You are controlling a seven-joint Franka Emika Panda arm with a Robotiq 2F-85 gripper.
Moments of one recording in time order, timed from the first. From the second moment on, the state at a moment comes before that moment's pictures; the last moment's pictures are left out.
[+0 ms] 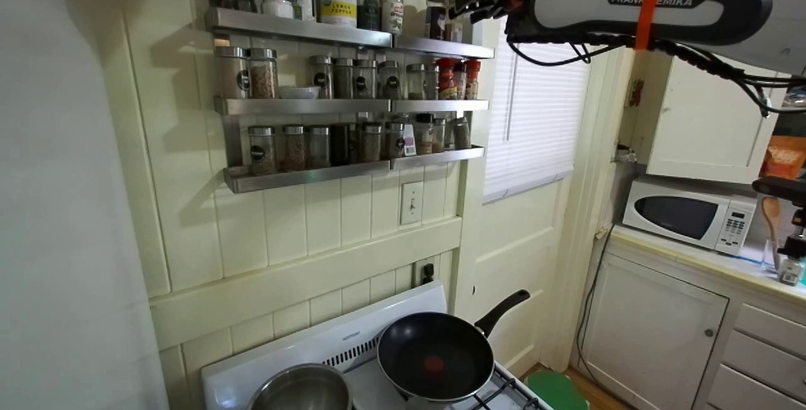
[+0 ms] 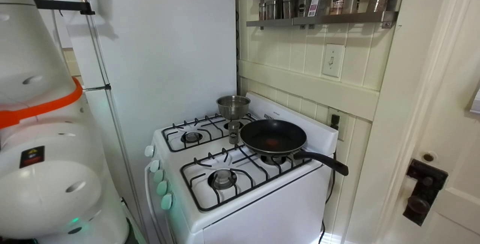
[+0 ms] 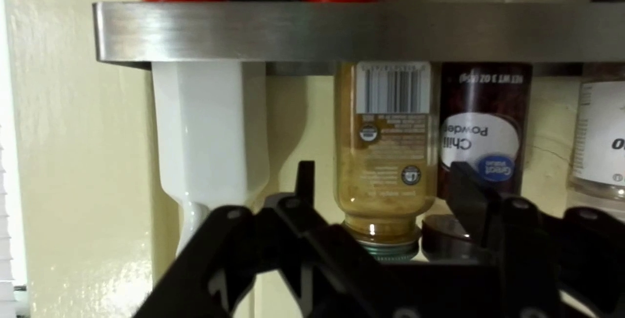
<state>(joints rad) -0.13 -0.12 -0.02 -1.46 -0.14 2.71 0.11</state>
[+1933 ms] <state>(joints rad) -0.14 -0.06 -0.04 -1.46 -0.09 2.87 0.11</state>
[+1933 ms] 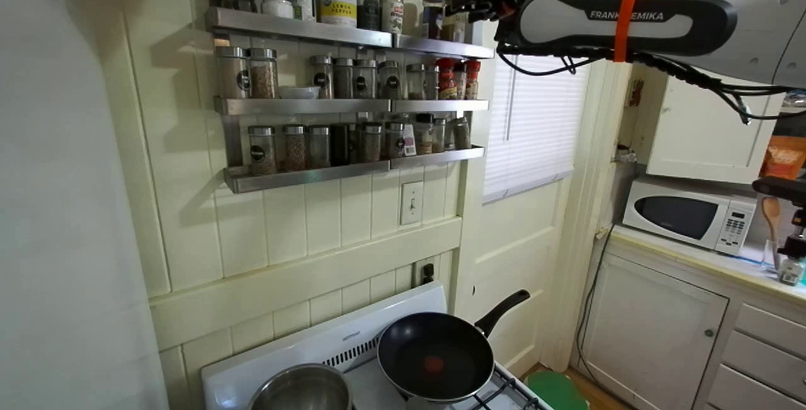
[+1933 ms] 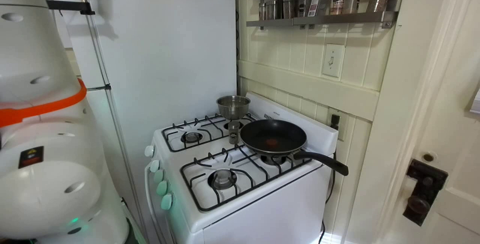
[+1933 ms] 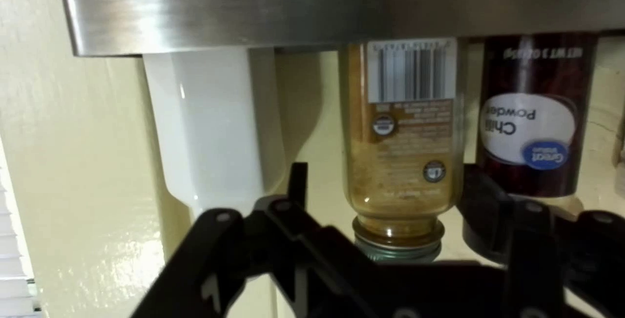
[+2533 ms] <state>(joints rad) -0.14 -0.05 -0.04 -1.46 -0.09 2.87 0.11</state>
